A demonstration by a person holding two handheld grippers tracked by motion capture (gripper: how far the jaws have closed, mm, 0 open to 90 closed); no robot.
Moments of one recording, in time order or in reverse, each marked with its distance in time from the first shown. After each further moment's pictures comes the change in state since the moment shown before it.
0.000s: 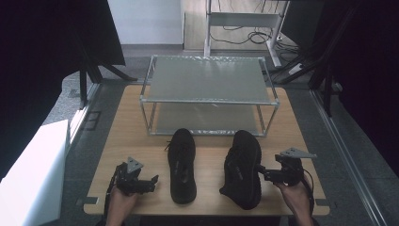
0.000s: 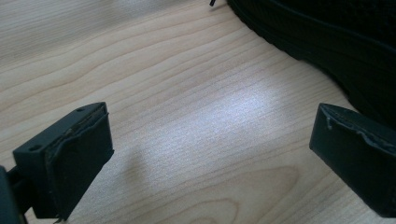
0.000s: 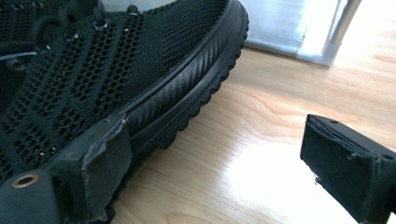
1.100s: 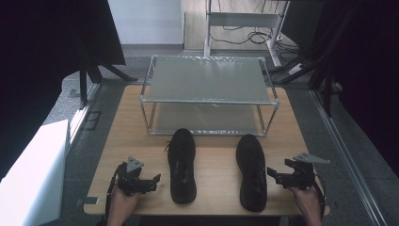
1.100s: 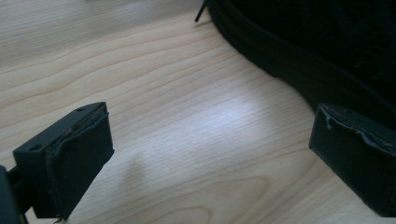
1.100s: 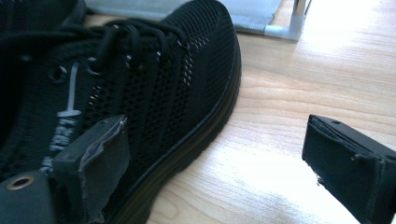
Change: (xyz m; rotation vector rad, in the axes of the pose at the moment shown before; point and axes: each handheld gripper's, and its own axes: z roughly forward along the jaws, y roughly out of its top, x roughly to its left) left arm -0.008 0.007 -0.007 -0.031 -0.045 -0.044; right arm -0.033 -0.025 -0.010 -0.035 0.023 0.052
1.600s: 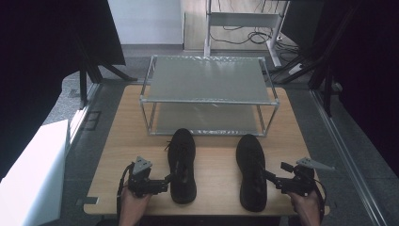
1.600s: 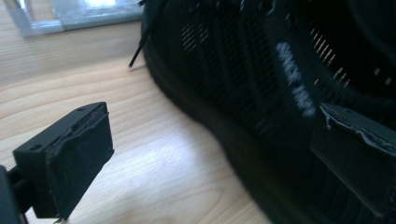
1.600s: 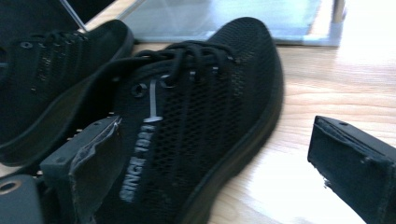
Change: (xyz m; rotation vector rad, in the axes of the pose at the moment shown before) left arm -0.037 0.019 -0.005 -0.116 -0.108 -0.078; right arm 0.018 -0.008 -0.010 -0.082 0.128 0.100
